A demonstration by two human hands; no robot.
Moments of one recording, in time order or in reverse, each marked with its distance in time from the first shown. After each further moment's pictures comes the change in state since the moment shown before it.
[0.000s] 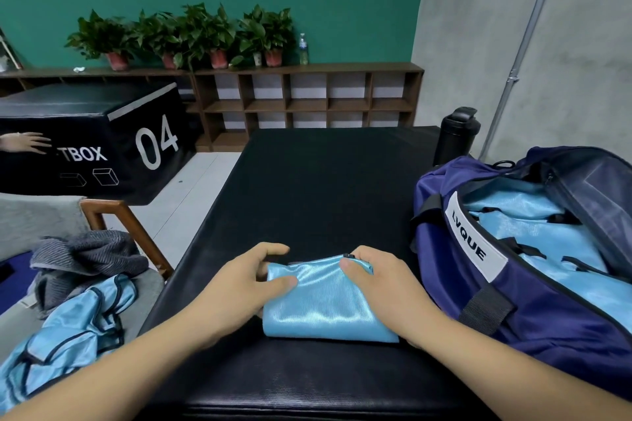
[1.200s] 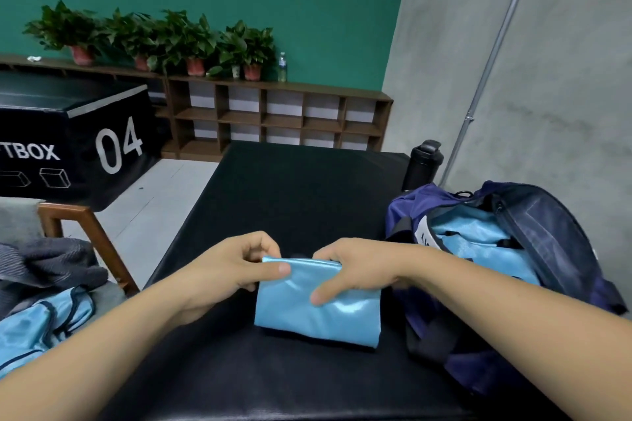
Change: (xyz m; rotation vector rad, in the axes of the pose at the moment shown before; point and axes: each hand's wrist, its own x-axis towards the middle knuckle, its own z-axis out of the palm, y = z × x) left_hand 0.014 0.041 -0.026 -0.204 -0.253 0.101; right_hand 0.038 -0.078 -0.054 -0.339 -0.656 0.043
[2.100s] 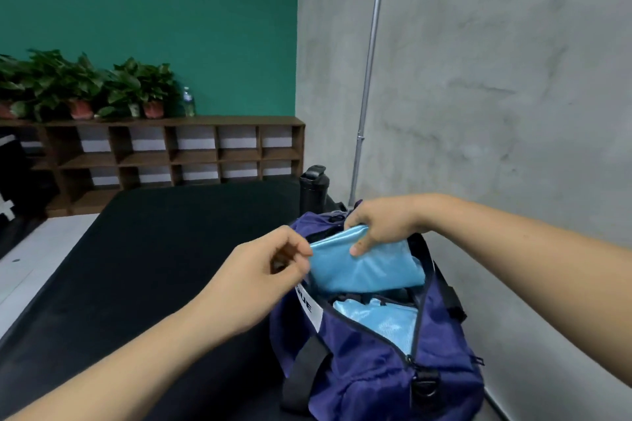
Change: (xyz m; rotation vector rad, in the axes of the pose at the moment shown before) left_hand 0.096 0.114 0.184 0.333 0.030 0.493; right_hand -0.138 0.152 -0.177 -0.303 0.232 0.249
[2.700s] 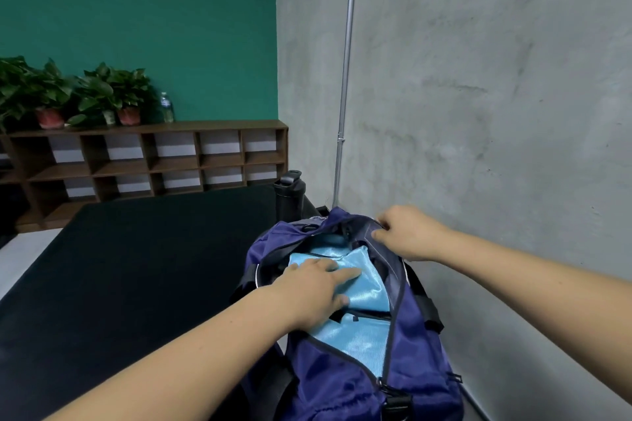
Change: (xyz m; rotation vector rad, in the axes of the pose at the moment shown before) left_hand 0.096 -0.016 0.120 0.821 -0.585 0.011; right_hand -0.024 0.079 0.027 -0.056 0.462 0.306
